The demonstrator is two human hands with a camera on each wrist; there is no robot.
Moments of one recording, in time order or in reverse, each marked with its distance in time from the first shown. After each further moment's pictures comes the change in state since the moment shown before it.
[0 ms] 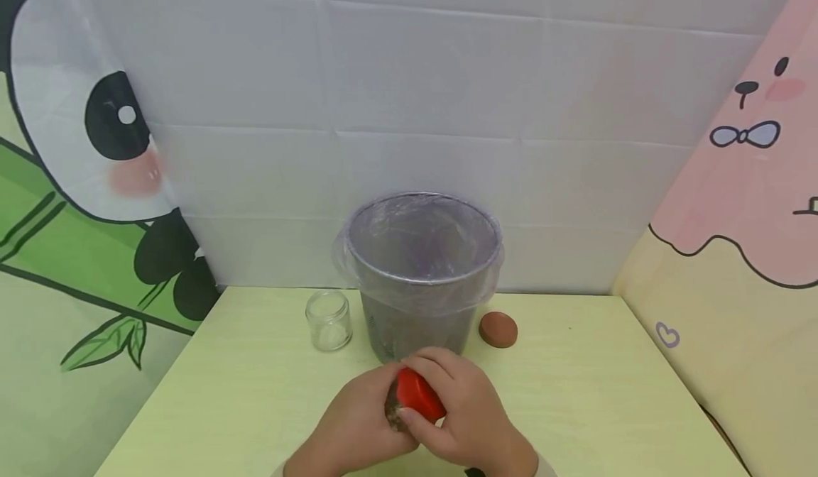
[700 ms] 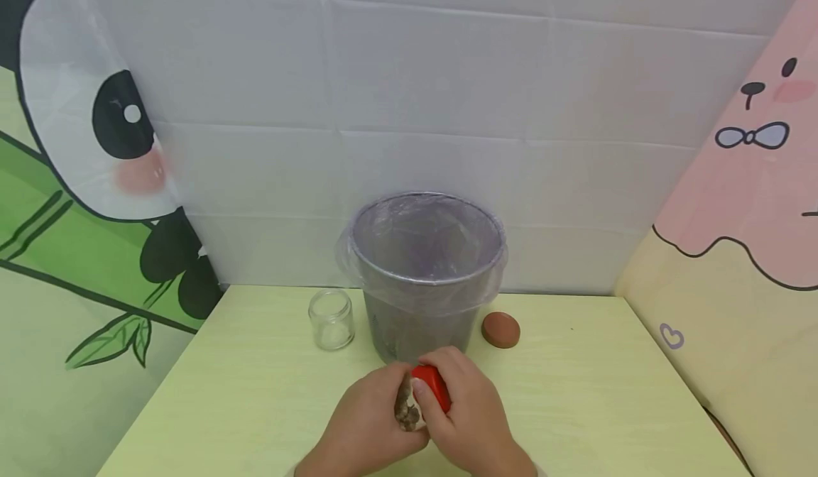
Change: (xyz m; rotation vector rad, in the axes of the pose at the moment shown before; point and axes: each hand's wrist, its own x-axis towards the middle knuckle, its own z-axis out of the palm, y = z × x) left_hand -0.001 0.010 0.003 0.147 0.046 -0.051; right_hand -0.003 -0.017 0.003 -0.027 -0.016 0.383
